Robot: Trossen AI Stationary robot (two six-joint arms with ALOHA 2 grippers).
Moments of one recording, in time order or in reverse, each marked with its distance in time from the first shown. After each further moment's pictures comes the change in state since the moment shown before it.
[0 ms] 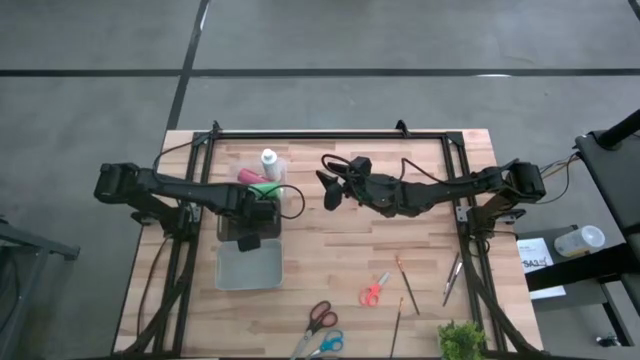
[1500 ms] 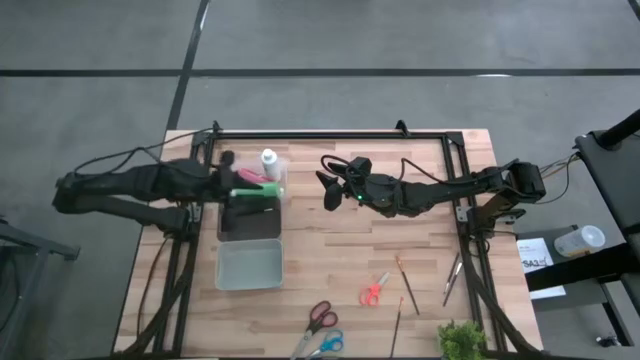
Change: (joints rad) left arm 0.000 -0.679 0.001 0.536 -0.029 0.341; right arm 0.000 0.000 0.000 -0.012 -0.003 -0.007
